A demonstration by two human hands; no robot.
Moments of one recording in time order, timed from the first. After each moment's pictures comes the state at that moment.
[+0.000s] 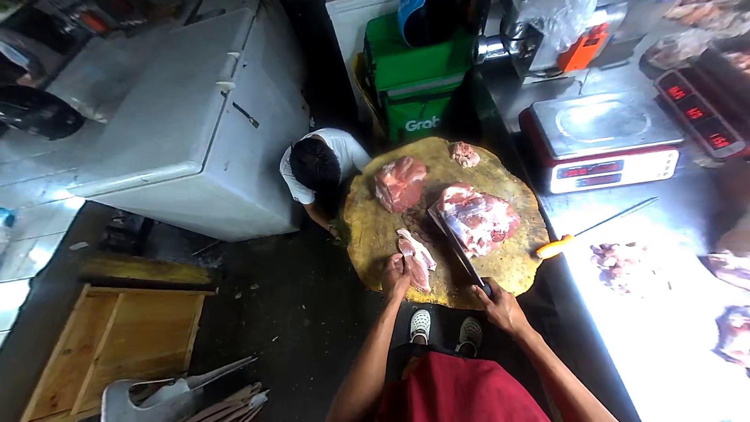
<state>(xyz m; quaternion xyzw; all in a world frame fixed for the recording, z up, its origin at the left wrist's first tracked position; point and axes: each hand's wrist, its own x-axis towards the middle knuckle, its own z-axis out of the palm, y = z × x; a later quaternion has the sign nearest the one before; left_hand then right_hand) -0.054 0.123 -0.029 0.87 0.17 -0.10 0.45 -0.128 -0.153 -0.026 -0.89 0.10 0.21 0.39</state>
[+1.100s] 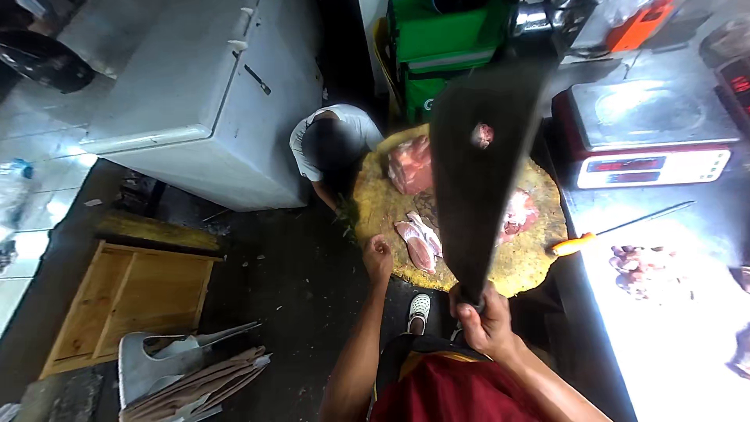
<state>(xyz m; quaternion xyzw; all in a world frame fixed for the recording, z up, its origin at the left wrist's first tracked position) -0.052 0.174 -0.042 0.85 0.26 0.04 0.46 -0.144 -0.056 0.083 -0.74 -0.24 -0.14 0.61</state>
